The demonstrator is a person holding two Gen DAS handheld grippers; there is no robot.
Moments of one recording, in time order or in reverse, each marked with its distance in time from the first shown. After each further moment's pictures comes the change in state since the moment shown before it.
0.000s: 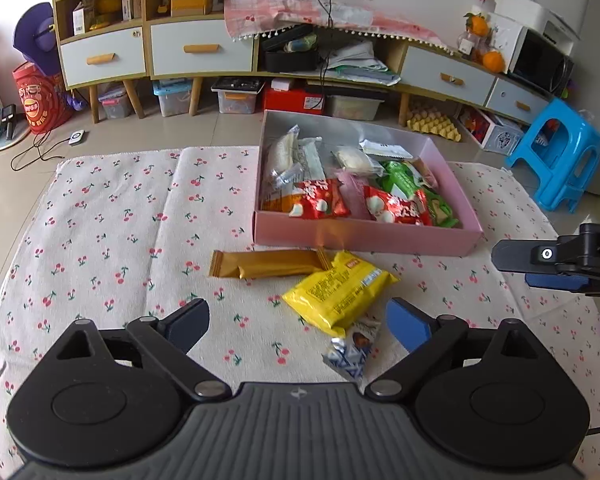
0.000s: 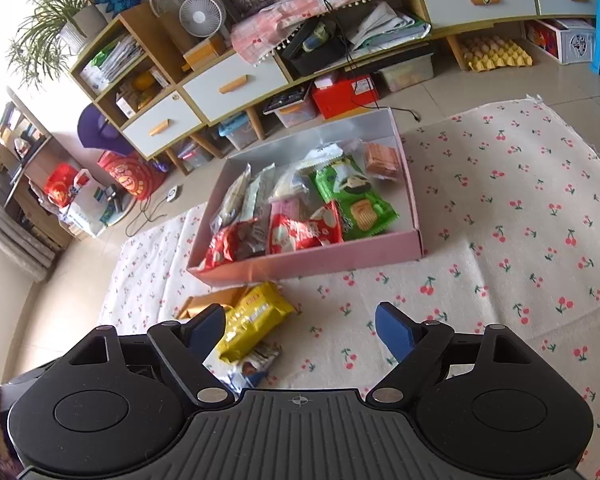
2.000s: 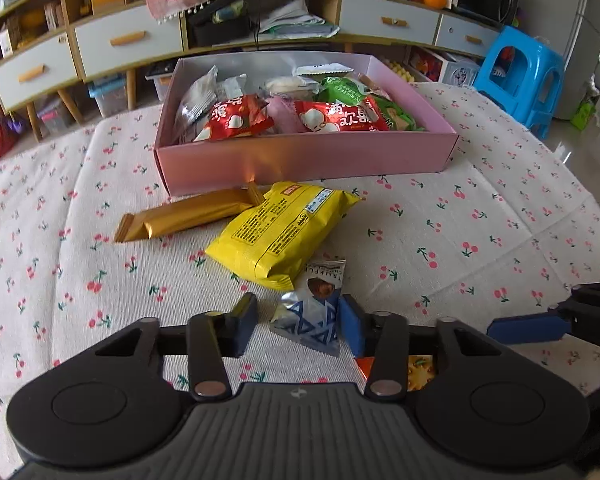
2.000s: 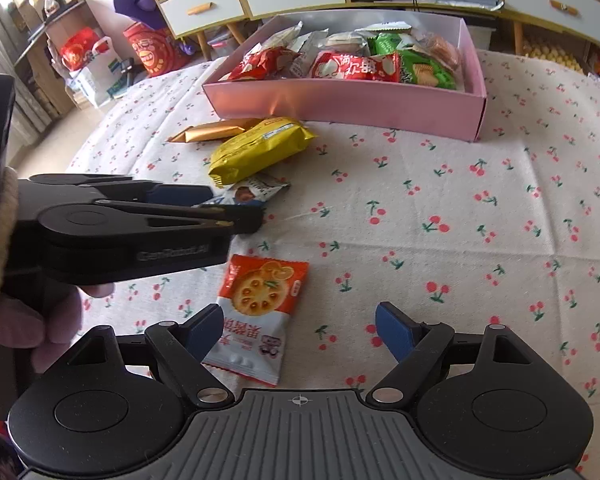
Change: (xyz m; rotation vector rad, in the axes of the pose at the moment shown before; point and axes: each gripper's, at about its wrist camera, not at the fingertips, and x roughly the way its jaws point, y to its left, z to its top) left arm 0.051 -0.033 -0.034 0.200 0.060 -0.068; right arm 0.040 0.024 -0.093 -0.297 0.203 -0.050
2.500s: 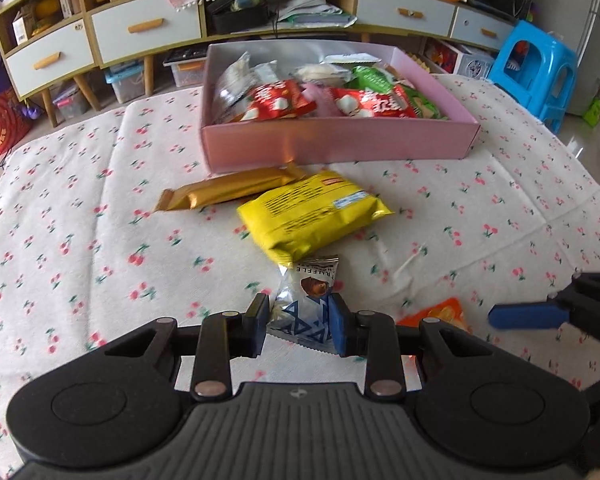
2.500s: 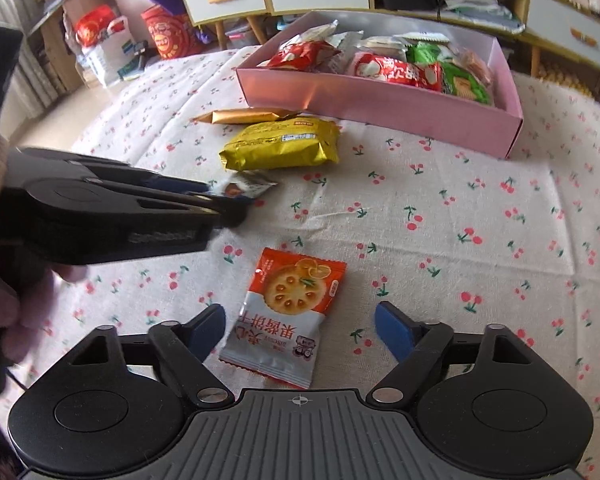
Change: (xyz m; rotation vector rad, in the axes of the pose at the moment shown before) left arm -0.017 0.023 -0.011 -0.023 0.048 0.033; right arm 0.009 0.033 -0.006 -0.120 -0.011 -0.059
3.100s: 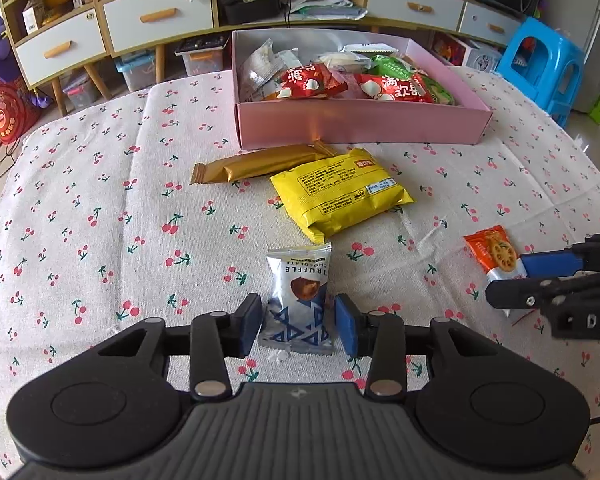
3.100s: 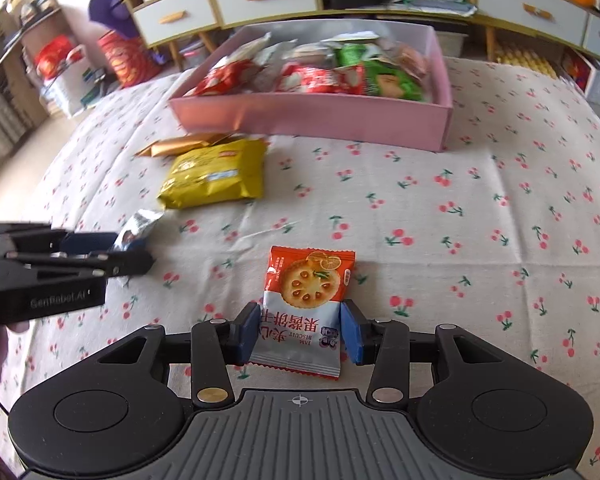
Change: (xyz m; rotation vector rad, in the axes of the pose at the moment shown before) left arm -0.008 0.015 -0.012 -0.012 0.017 0.013; right arm -0.008 -0.045 0.007 0.161 -0.011 -0.027
